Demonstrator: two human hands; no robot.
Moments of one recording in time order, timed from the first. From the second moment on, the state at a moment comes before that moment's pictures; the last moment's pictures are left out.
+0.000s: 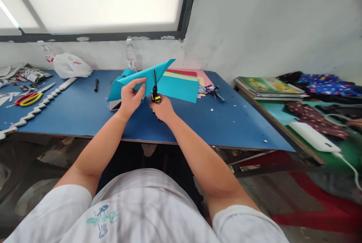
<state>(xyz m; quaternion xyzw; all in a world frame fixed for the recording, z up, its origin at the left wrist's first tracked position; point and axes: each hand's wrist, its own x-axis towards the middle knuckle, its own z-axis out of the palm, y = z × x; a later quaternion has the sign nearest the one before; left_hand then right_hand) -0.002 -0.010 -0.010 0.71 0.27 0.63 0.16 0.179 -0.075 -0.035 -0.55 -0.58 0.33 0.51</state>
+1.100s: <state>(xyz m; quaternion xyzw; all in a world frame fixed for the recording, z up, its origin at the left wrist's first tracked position) -0.006 -0.012 -0.016 0.72 0.28 0.61 0.19 0.178 -0.075 -0.035 -0.54 -0.56 0.35 0.52</state>
